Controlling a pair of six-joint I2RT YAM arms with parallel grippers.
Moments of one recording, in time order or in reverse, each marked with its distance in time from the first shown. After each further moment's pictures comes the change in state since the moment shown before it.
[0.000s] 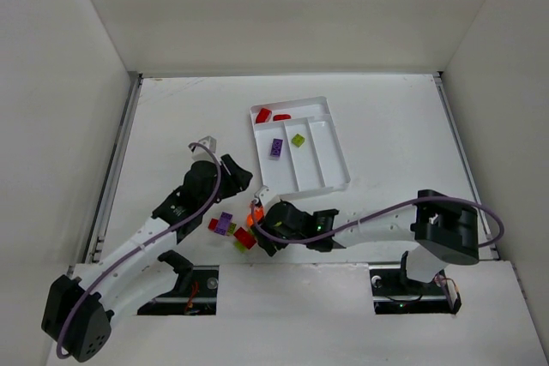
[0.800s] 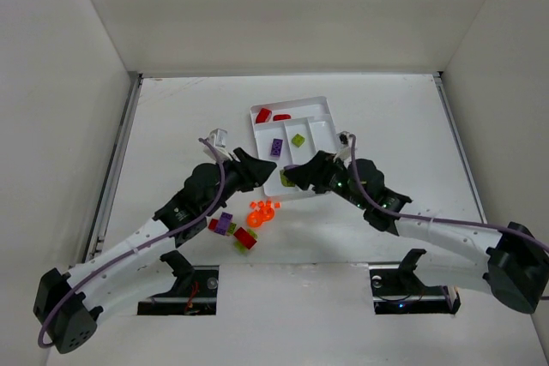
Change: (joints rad) left arm -0.190 -0.018 0.081 0.163 0.000 -0.101; right arm -0.436 -0.496 -0.264 0.342 -0.181 0.422
